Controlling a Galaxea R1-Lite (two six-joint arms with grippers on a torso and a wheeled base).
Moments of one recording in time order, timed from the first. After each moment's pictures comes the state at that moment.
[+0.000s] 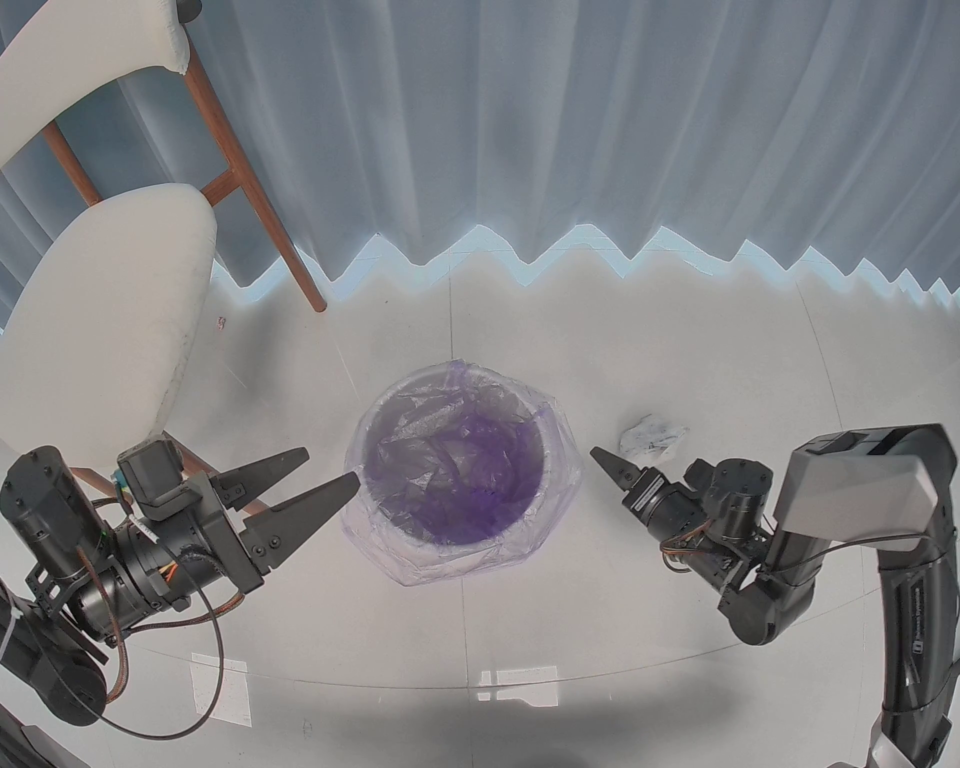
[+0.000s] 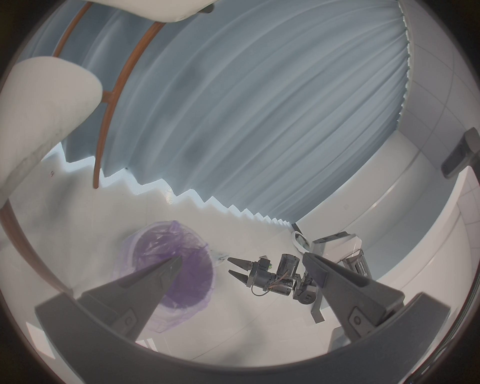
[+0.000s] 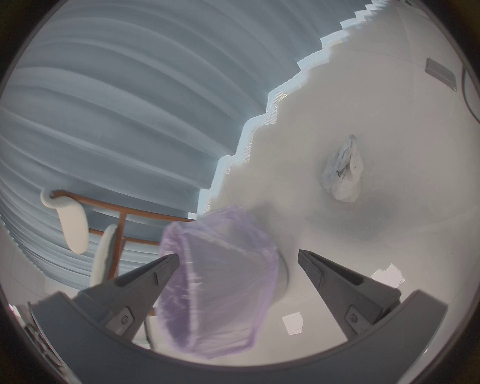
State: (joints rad) left arm -0.36 1.60 -0.20 -1.50 -0.48 -0.41; right arm 0.26 2.40 -0.73 -1.55 0.06 0.88
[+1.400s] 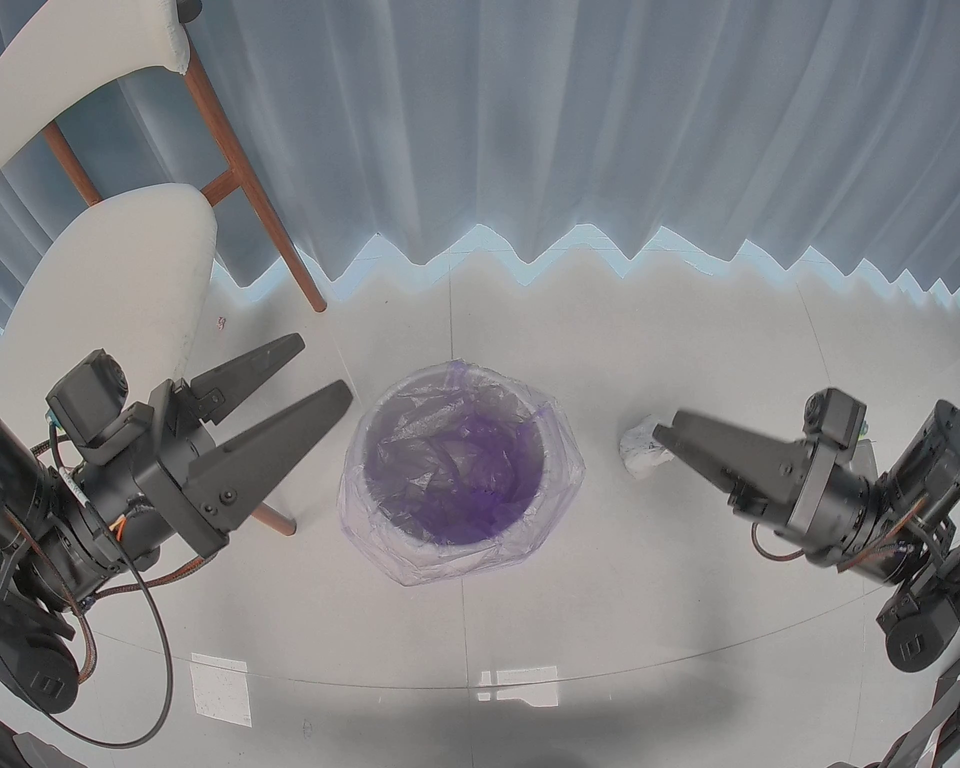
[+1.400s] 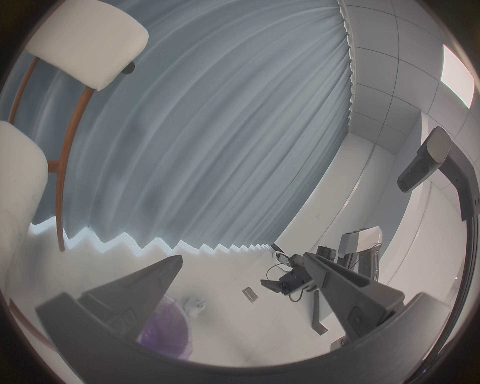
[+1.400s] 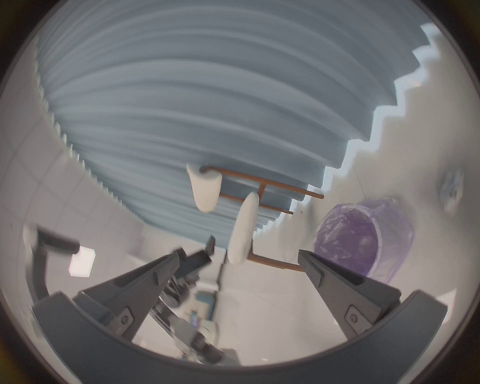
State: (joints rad) left arm -0.46 1.44 -0.35 -1.46 -0.50 -0.34; right arm 0.35 1.66 -0.34 -1.55 0.59 0.84
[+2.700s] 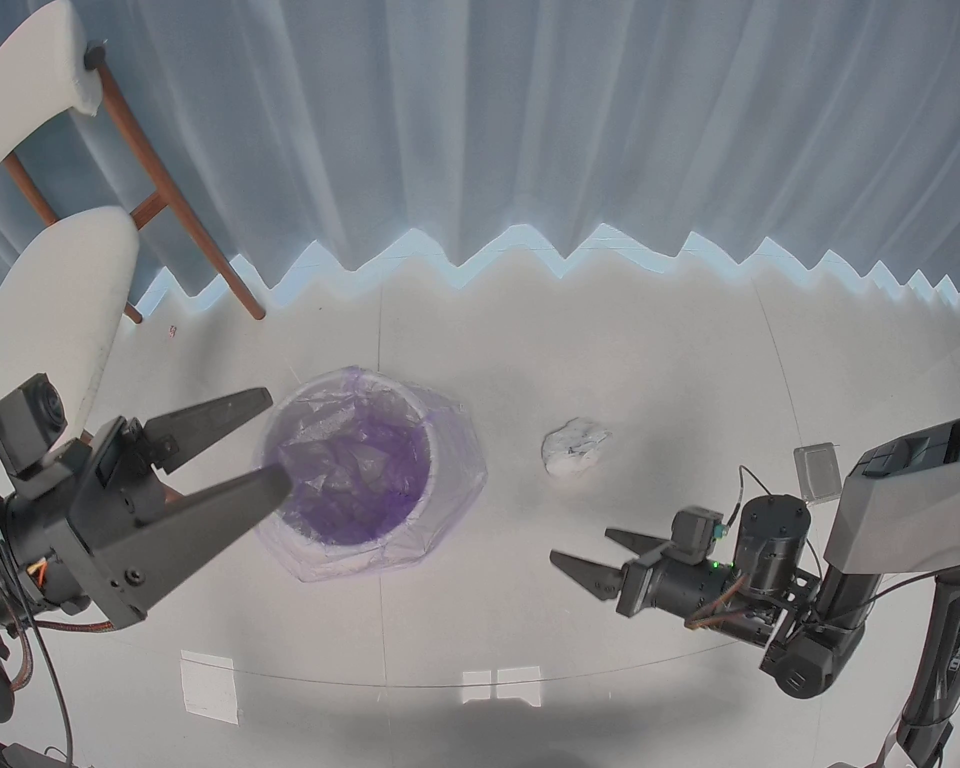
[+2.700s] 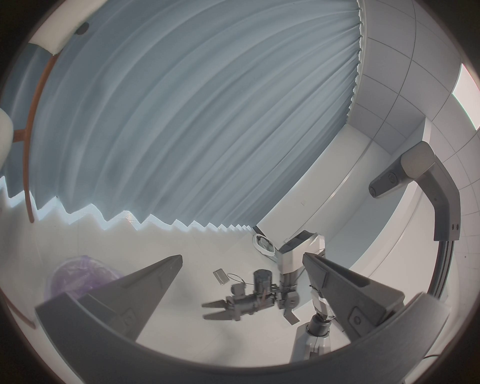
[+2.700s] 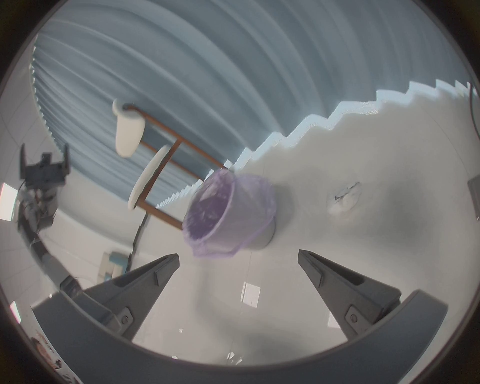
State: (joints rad) left arm -0.49 1.17 -0.38 -1.02 -0.58 -0.34; right arm 0.41 2.16 -0.38 -1.55 0.24 0.37
